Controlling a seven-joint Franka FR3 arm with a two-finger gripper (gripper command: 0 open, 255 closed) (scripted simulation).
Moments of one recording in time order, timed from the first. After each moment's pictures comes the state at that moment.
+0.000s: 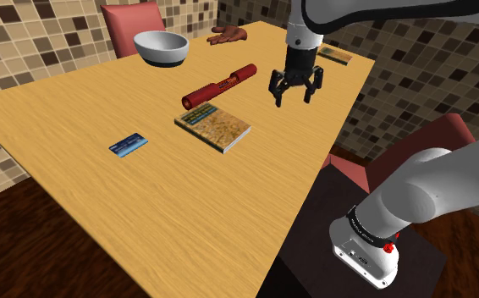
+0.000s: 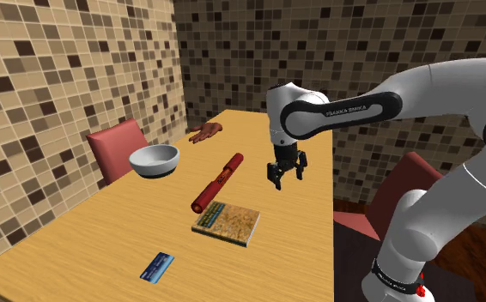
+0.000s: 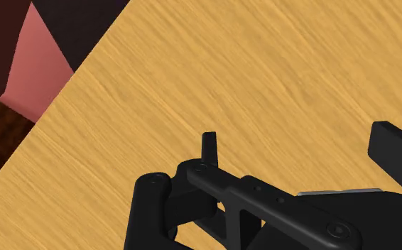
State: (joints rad) arm -0.03 -0.44 0.19 -2.31 0.03 1.71 0.55
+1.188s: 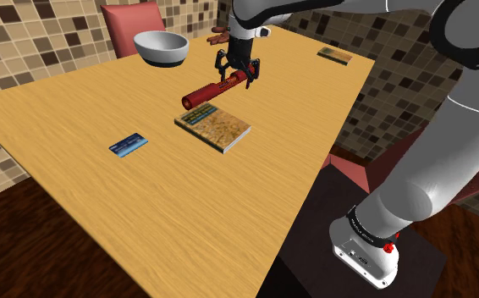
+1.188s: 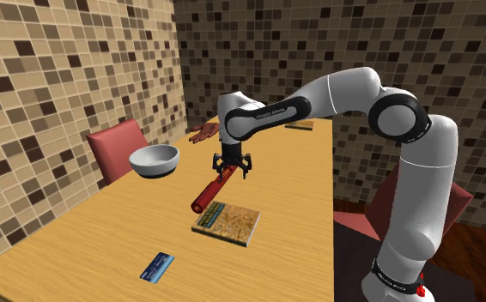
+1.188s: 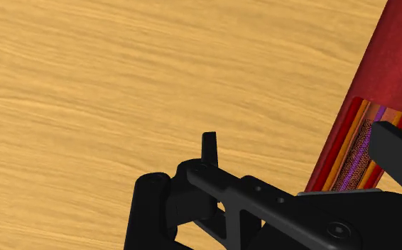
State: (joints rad) arm -0.07 0.18 0.26 -1.78 -0.04 1.93 1.16
